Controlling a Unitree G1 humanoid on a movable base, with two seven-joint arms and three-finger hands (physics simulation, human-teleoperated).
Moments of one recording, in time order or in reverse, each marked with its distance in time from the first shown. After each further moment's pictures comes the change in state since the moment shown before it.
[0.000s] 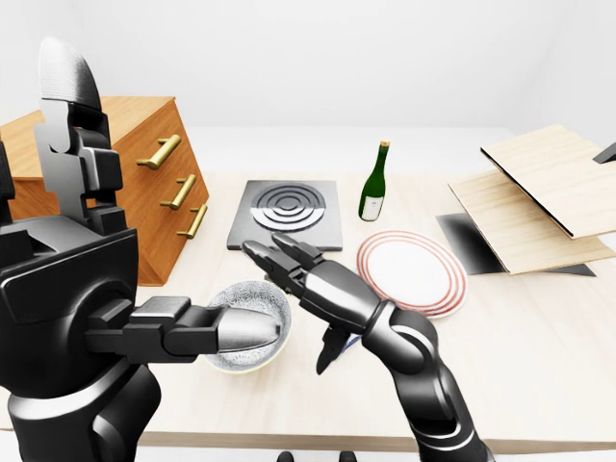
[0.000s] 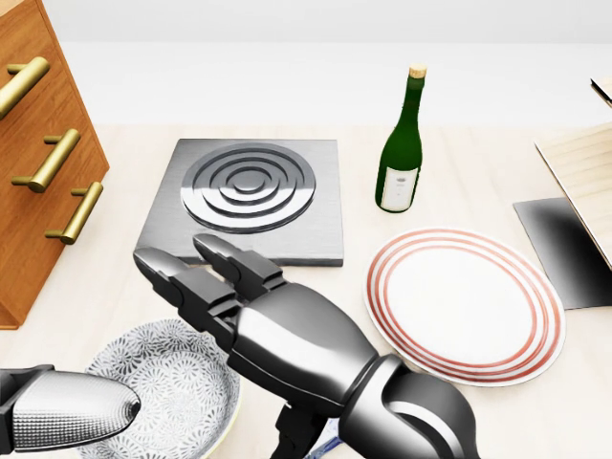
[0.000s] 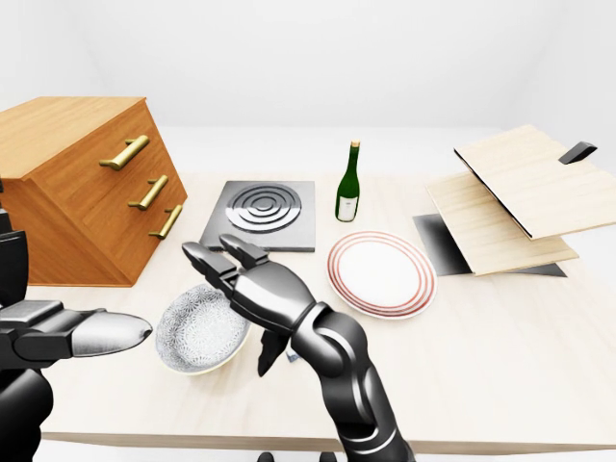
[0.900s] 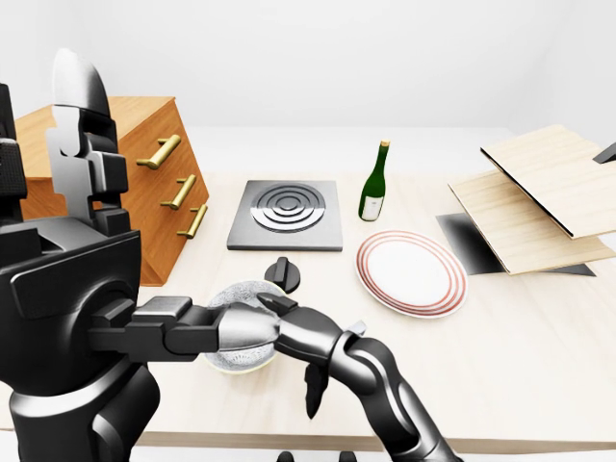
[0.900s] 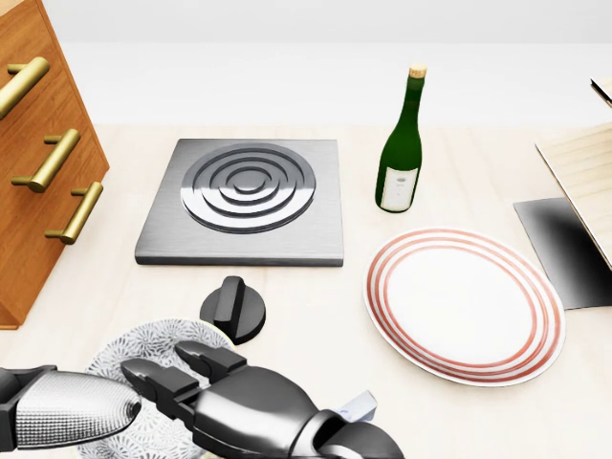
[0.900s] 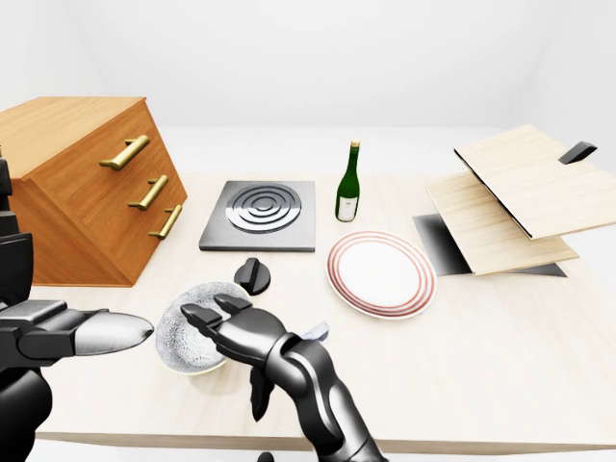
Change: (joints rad) left arm 0.012 0.061 -0.009 0.000 -0.040 0.000 0.050; right arm 0.109 0.018 0.166 0.238 -0.121 0.000 0.000
